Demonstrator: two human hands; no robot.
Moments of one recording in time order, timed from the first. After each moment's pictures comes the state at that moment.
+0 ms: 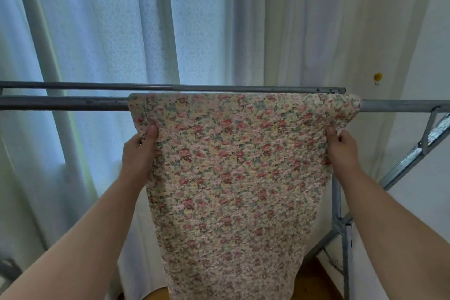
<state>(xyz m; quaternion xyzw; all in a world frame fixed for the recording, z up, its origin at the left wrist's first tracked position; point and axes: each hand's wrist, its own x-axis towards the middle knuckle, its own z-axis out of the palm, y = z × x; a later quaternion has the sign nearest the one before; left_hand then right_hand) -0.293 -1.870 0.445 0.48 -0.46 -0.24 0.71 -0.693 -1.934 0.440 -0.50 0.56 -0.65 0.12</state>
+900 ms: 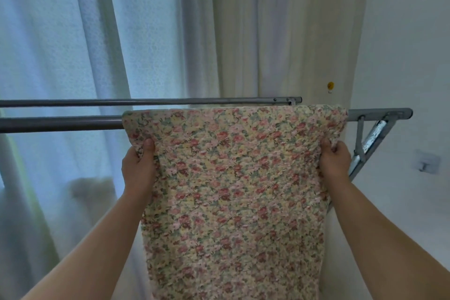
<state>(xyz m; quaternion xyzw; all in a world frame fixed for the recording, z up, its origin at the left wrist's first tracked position) -0.450 -1.900 0.447 0.51 -0.45 -0.17 0.71 -0.823 -1.936 0.442 -0.40 0.57 -0.71 0.13</state>
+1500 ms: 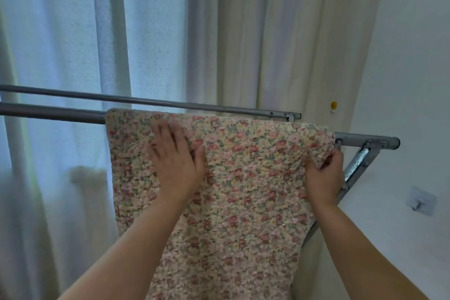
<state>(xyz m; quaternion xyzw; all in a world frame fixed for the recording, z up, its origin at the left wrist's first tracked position) -0.606 -1.897 0.457 0.65 -0.54 0.23 0.47 -0.870 -1.937 0.452 -0.47 0.50 -0.72 0.07</state>
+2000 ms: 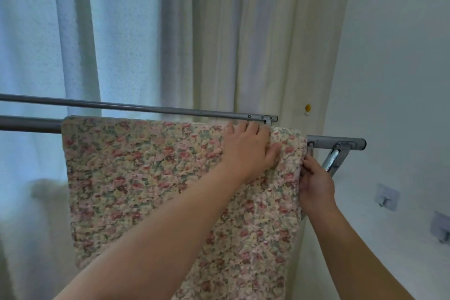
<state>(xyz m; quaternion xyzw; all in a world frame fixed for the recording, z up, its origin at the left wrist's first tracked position) -0.744 -1.918 0.521 0.49 -0.76 0.26 0.35 -0.891 -1.914 0.473 -0.34 0.25 -0.73 0.54</state>
